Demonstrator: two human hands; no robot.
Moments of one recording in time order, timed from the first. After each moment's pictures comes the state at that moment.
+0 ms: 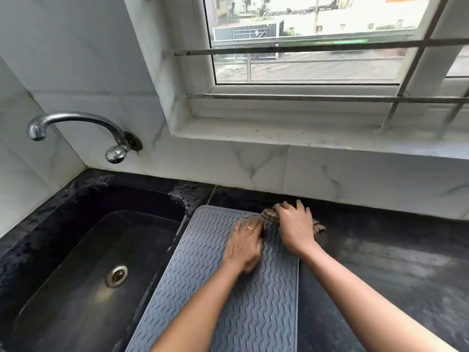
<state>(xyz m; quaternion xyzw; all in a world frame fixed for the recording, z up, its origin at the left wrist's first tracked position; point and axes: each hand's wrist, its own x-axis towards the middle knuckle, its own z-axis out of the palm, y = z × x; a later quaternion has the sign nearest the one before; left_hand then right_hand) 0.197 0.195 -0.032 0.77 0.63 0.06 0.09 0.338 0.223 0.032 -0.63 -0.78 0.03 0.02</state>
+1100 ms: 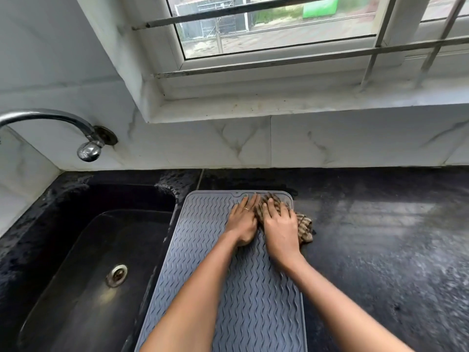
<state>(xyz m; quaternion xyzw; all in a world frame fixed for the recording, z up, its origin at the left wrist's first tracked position) 0.192 0.213 -0.046 0.78 0.60 0.01 0.20 0.306 0.161 -0.022 -0.67 -0.74 0.03 0.08</state>
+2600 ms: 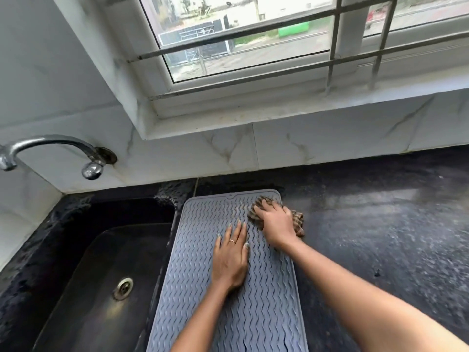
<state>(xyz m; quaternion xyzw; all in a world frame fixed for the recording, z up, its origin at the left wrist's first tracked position) 0.167 0.105 -0.059 0.77 0.62 0.08 0.10 0.319 0.148 -0.009 -0.67 -0.71 0.14 0.15</state>
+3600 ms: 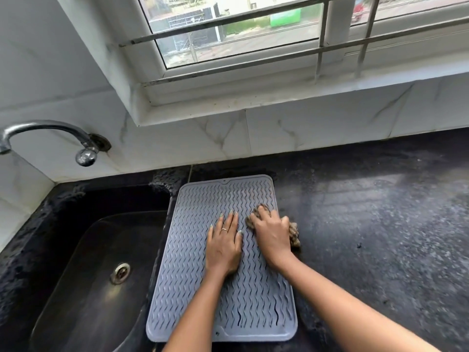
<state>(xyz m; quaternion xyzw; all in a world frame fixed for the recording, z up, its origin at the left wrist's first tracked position) 0.166 0.080 -0.054 0.75 0.64 0.07 0.11 0.302 0.072 -0.026 -0.69 -0.72 0.00 0.12</state>
